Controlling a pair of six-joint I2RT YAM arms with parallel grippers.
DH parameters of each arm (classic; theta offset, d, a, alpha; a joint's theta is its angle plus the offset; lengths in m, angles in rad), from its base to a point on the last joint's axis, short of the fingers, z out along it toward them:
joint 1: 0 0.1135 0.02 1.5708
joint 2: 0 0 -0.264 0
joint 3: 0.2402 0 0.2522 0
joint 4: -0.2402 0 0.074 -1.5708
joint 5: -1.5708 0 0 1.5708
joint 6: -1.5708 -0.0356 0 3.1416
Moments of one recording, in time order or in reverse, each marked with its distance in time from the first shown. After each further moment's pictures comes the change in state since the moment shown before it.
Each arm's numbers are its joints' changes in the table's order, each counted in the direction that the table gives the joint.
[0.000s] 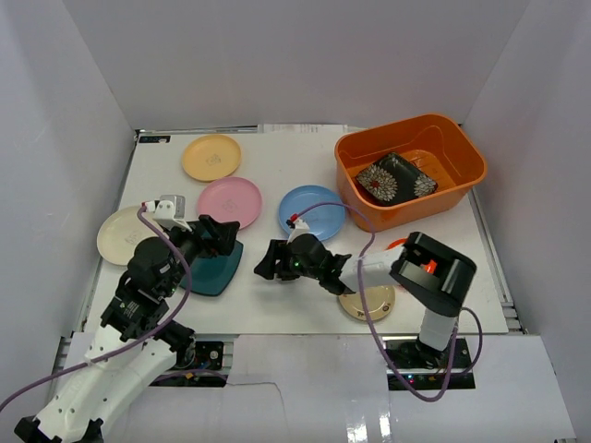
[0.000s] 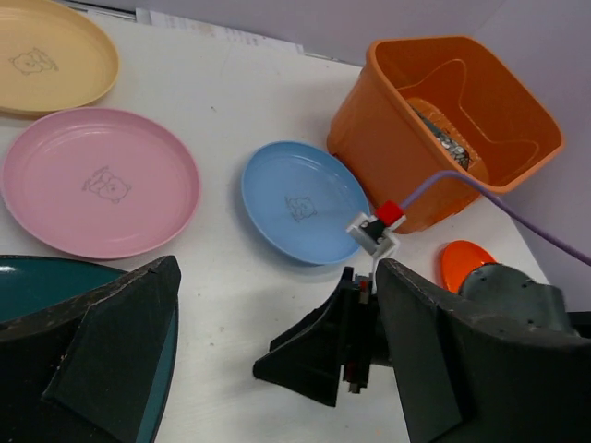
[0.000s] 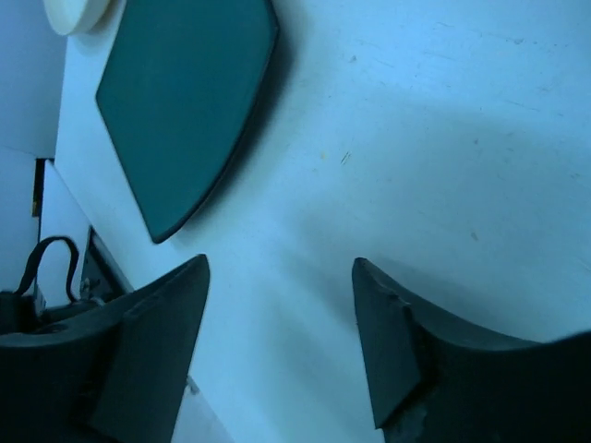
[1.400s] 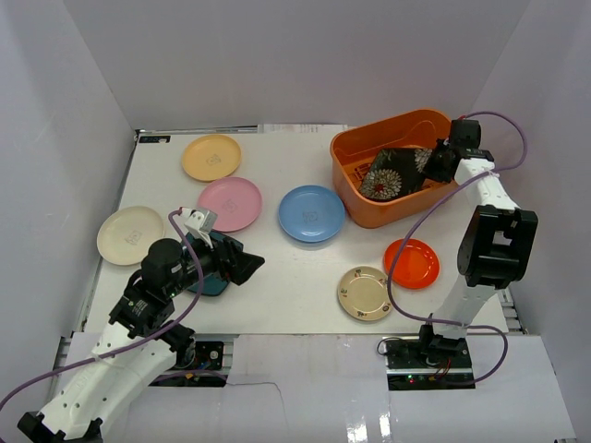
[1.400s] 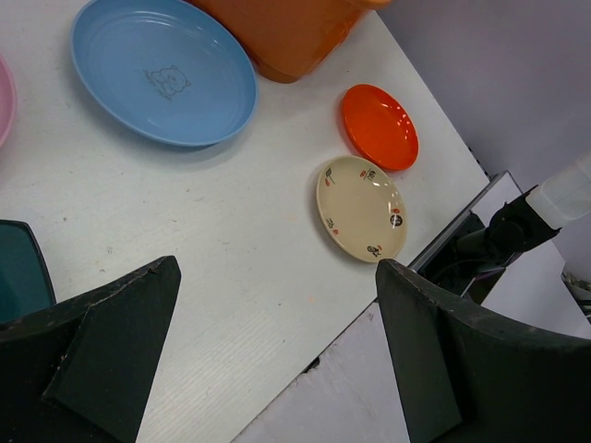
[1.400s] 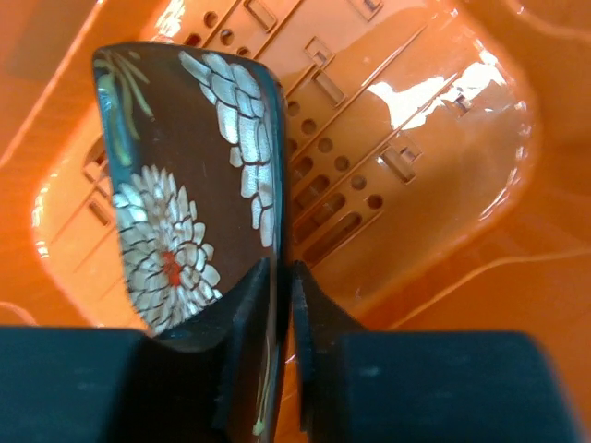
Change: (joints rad) left arm -0.008 -0.006 -0.083 -0.048 -0.439 0.019; right arm -1.155 -0.094 0.715 -0.977 0.069 0.480
